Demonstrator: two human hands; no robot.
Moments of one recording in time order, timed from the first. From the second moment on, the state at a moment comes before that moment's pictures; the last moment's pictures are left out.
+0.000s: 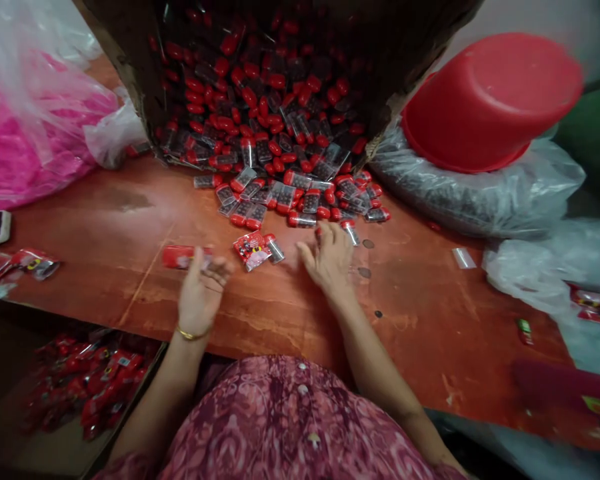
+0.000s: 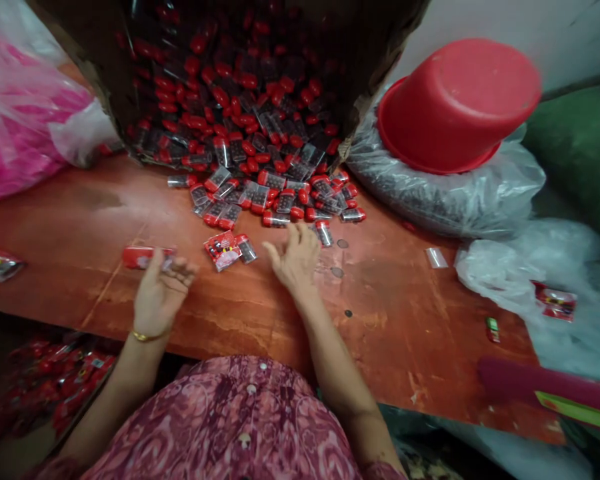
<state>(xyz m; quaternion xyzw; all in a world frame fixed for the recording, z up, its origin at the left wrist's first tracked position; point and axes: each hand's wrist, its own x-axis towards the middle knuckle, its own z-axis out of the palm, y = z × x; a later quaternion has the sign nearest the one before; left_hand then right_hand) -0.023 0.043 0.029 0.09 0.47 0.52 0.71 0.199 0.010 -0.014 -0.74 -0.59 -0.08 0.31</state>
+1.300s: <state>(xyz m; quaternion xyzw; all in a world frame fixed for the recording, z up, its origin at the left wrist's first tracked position) 0.046 0.013 0.015 0.52 0.50 0.36 0.59 0.154 -0.021 -0.006 -0.65 -0.42 0.26 0.58</state>
